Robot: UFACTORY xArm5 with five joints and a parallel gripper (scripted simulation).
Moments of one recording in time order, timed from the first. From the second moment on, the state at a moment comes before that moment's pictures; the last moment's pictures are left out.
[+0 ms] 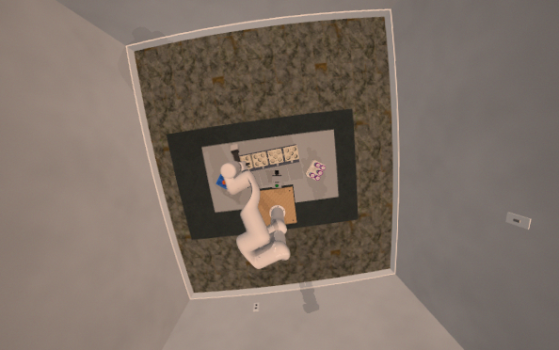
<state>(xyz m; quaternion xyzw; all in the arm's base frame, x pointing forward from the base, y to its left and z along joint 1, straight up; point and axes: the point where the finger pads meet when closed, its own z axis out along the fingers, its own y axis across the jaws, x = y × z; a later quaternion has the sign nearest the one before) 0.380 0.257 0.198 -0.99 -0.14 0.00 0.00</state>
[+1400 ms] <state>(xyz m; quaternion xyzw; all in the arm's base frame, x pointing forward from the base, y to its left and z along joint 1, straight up) 0.380 0.257 0.166 -0.99 -0.14 0.00 0.00</state>
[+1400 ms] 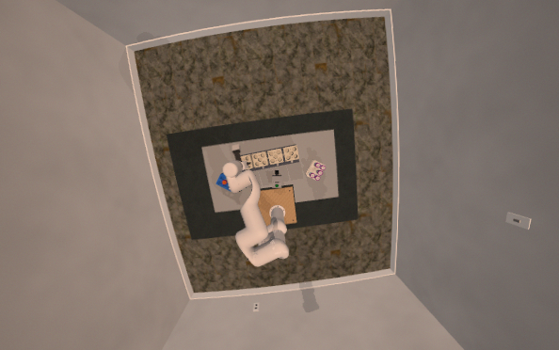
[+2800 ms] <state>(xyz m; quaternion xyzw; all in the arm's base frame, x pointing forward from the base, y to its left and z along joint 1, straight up) 0.381 0.257 0.130 -0.99 -0.14 0.00 0.00</state>
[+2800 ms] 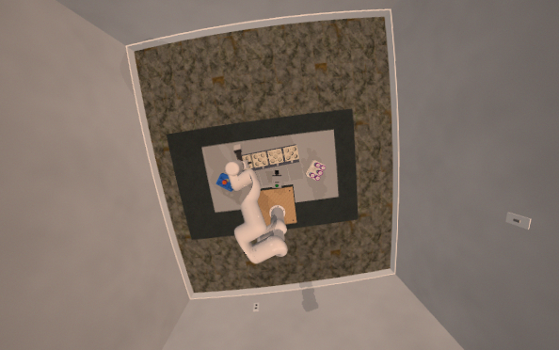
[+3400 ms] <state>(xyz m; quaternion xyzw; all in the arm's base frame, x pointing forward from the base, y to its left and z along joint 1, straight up) 0.381 0.257 0.114 -0.99 -0.14 0.00 0.00</state>
